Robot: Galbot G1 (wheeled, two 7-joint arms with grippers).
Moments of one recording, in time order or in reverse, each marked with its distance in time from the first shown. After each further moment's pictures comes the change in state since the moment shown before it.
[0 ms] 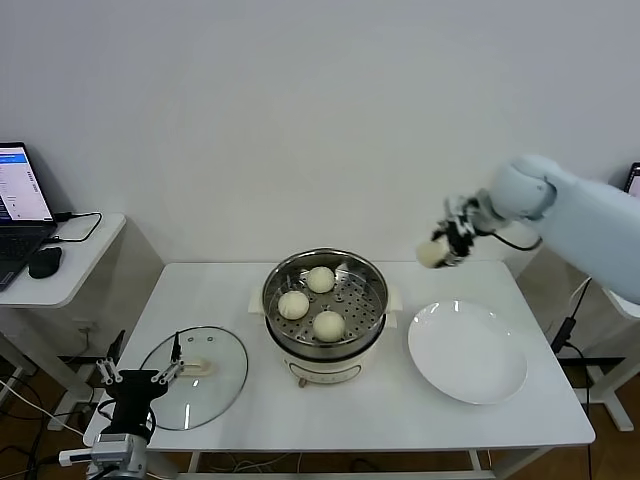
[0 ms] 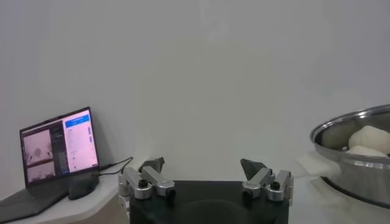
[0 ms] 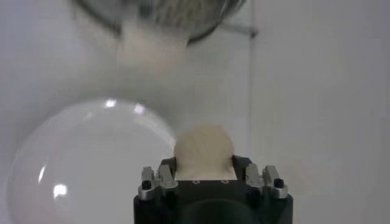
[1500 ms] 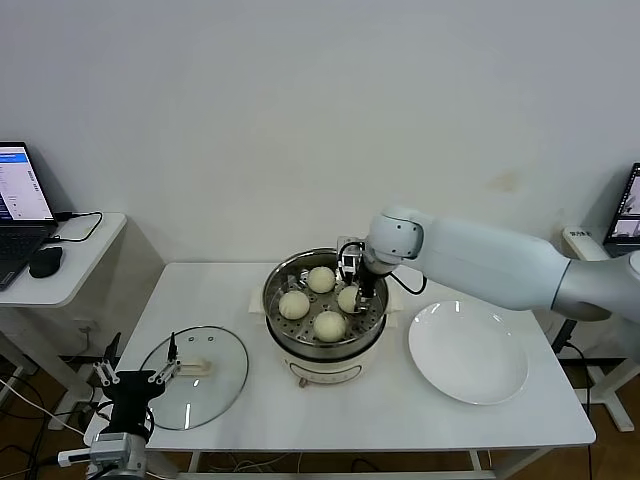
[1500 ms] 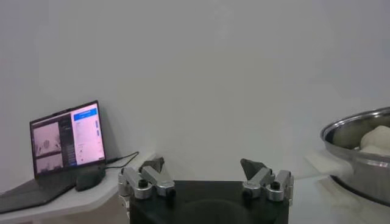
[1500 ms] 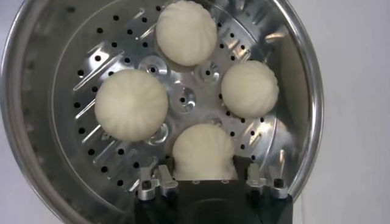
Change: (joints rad) left arm -0.010 -0.025 -0.009 0.016 -0.004 -0.006 -0.002; right arm -0.134 0.281 -0.098 -0.063 0.149 -0.256 0.192
